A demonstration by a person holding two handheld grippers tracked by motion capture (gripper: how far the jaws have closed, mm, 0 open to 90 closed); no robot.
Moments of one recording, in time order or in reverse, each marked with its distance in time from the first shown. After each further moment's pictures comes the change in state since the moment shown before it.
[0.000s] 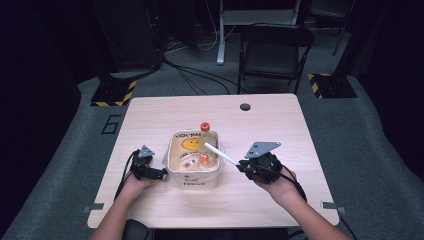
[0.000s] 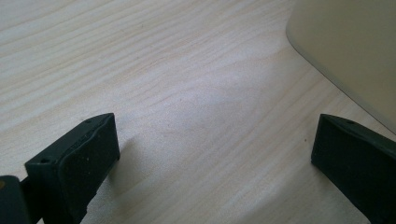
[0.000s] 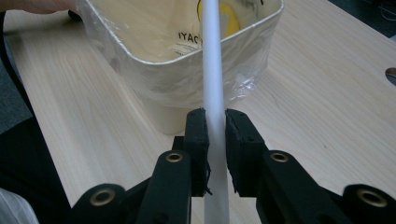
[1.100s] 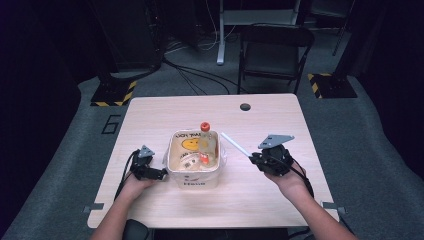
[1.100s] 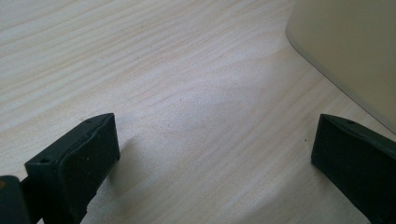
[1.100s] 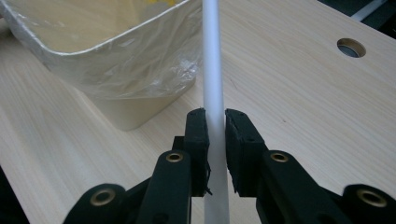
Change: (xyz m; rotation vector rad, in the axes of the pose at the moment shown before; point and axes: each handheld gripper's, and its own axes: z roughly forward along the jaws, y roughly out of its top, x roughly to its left) left arm 0.000 0.000 0.000 0.000 0.000 0.000; right arm -0.035 -0.014 -0.005 -0.001 -0.089 0.105
